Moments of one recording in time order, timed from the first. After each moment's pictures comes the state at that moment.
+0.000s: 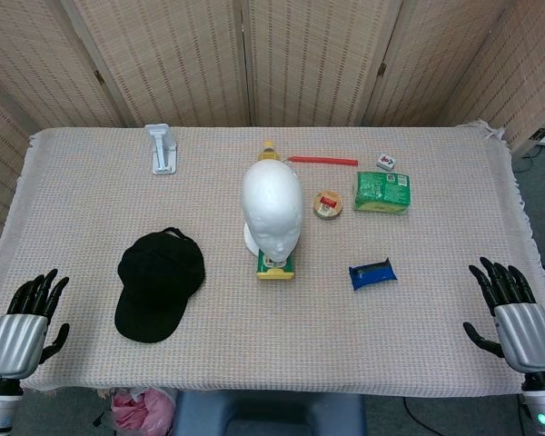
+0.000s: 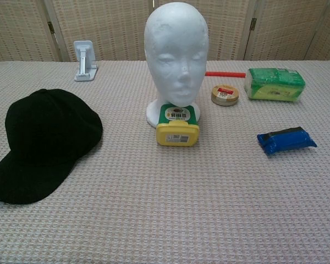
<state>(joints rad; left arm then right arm) -0.10 -1.21 -0.01 -1.56 1.58 1.52 0.22 0.05 -1.06 0.01 -1.70 -1.58 1.50 -0.09</state>
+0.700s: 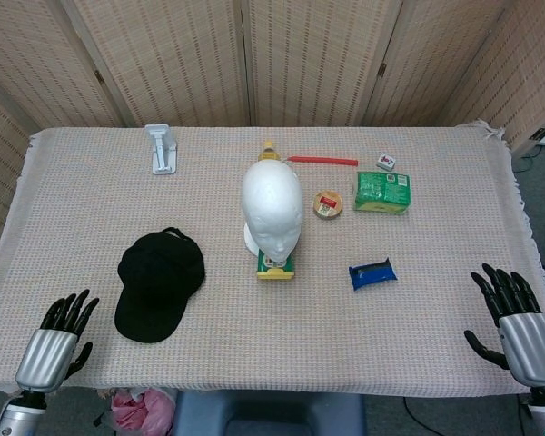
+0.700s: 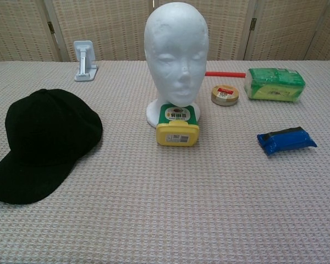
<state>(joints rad) -0.08 -1.32 0.07 -1.47 1.64 1.49 0.29 0.01 -1.03 -0.01 -1.73 -1.66 1.58 -0.07</state>
